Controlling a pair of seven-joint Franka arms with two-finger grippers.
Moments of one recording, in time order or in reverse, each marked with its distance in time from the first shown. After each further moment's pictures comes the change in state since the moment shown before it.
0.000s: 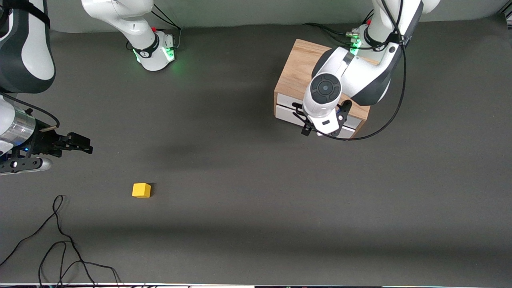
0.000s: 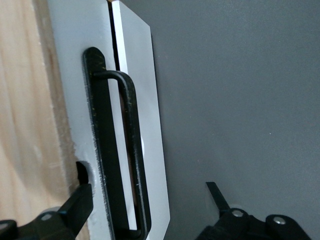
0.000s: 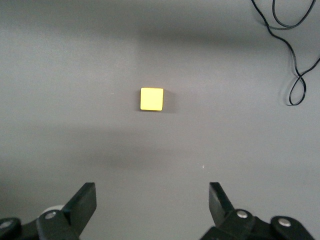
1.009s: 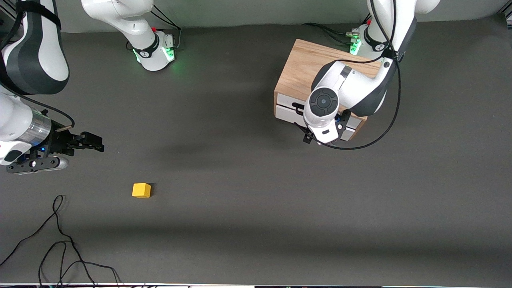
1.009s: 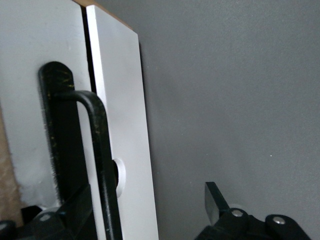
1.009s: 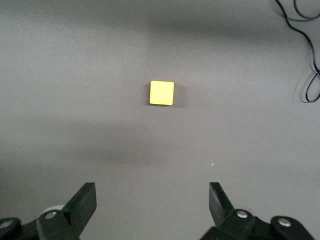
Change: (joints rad) left arm 0.010 0.065 0.012 -0.005 0.032 0.071 -0.003; right arm 0.037 -0.008 -0.015 -0.046 0.004 0.017 0.011
